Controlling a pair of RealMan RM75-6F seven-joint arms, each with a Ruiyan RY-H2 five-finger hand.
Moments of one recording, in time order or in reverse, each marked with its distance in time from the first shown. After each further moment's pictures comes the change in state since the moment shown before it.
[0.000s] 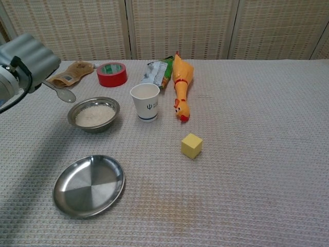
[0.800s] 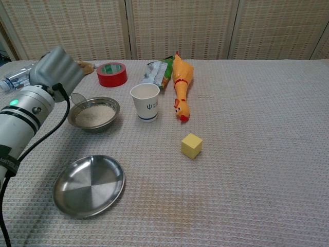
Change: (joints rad) left arm -0.075 -0.267 0.045 0.362 0.040 0.063 0.121; right arm -0.005 0.018 -0.015 -0.006 -0.034 0.006 0.031
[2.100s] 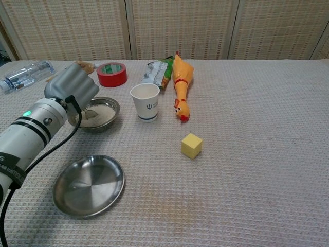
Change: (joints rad) left arm 0.020 0.001 -0.027 -0.094 -0.003 -0.098 -0.036; right arm 0.001 0.001 0.005 0.001 0.006 -0.006 0.001
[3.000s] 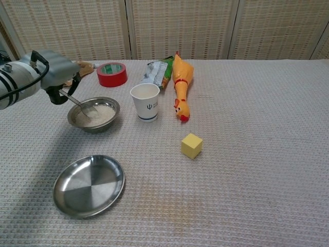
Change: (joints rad) left arm -0.033 0.341 -0.112 -0.383 -0.334 -0.191 -0.289; right arm 0.001 -0.002 0.000 -0.002 0.008 -0.012 -0.015
